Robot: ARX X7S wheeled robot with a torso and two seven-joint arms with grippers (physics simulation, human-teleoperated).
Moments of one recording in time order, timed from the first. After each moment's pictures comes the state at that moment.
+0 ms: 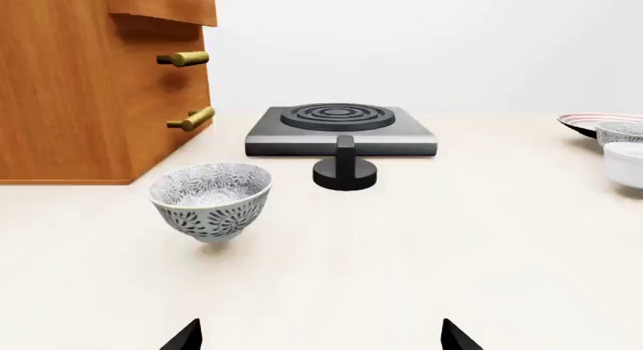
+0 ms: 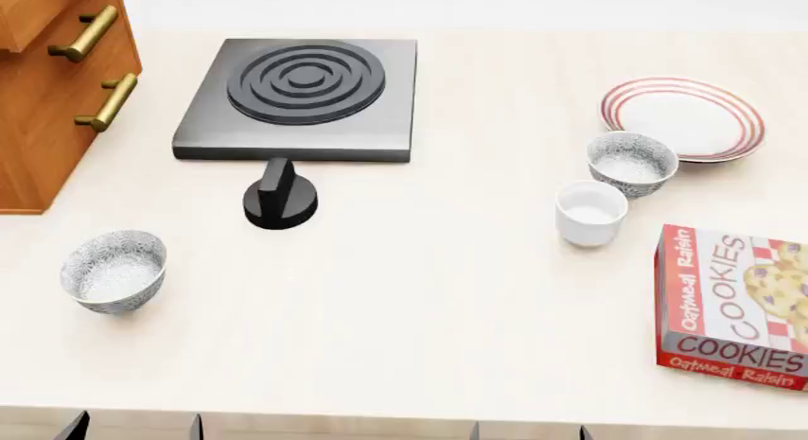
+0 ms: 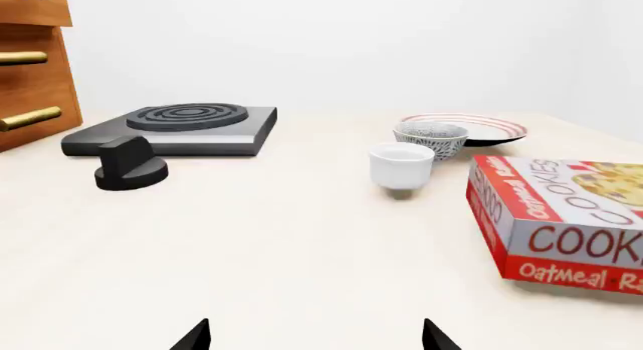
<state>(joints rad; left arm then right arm) 0.00 0.00 0.00 0.00 0.00 0.00 0.00 0.00 0.00 0.00 0.00 0.00 0.00 0.00</state>
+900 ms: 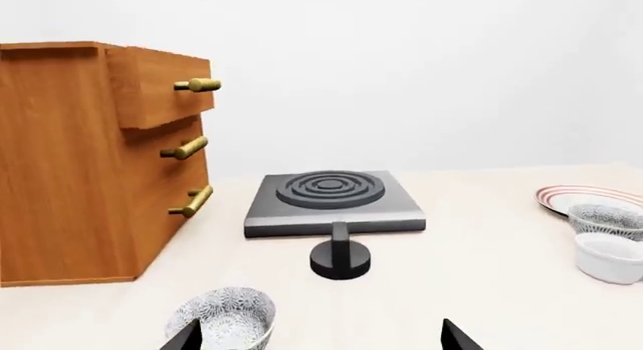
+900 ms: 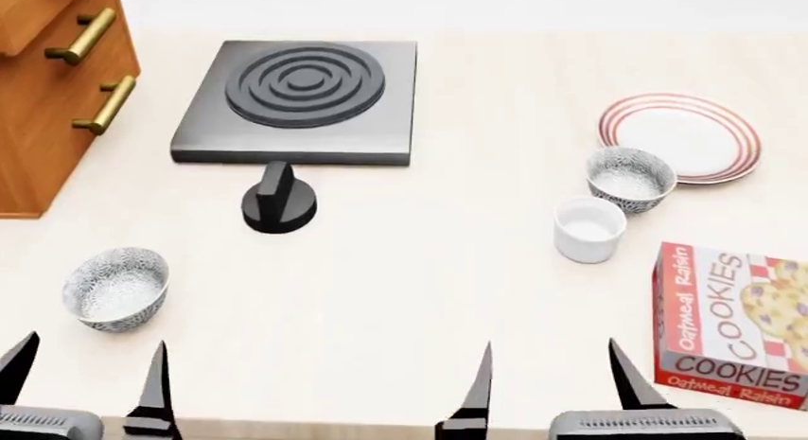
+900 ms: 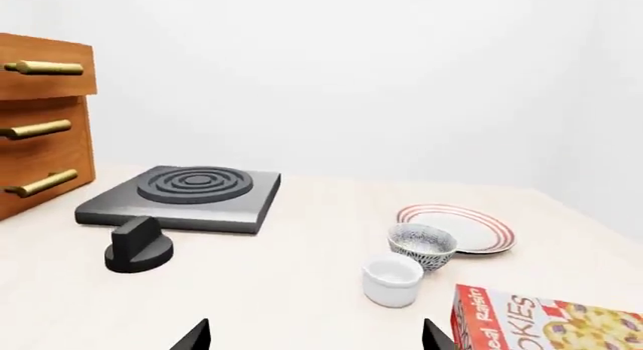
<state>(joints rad) -0.03 -0.14 0.06 0.50 -0.12 -0.43 -0.08 0.05 0.14 -0.06 -0.51 0.09 0.46 0.08</state>
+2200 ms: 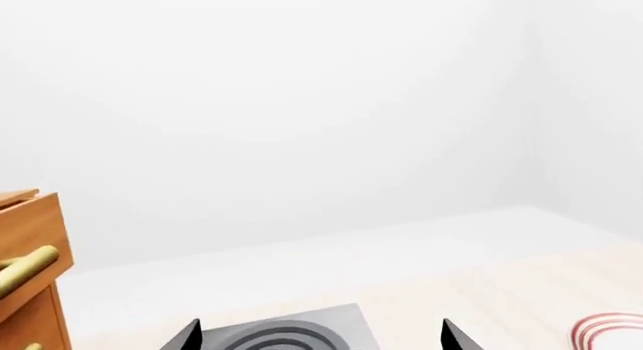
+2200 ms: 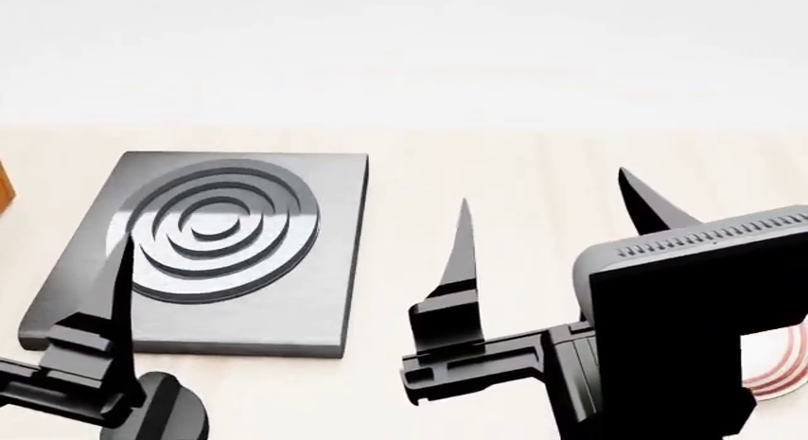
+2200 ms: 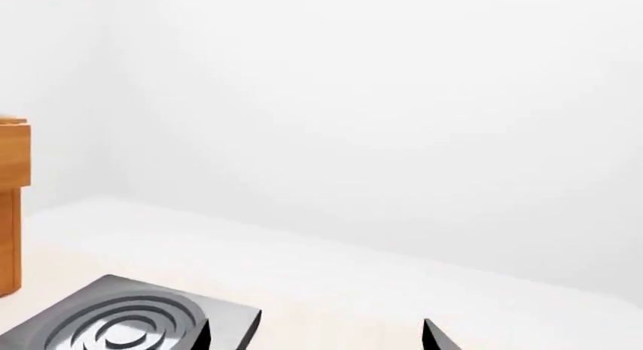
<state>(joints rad) -0.44 -0.29 -0.11 1.03 -0.63 -1.25 -0.25 0.62 0.31 0.15 -1.02 0.77 1.42 0.32</state>
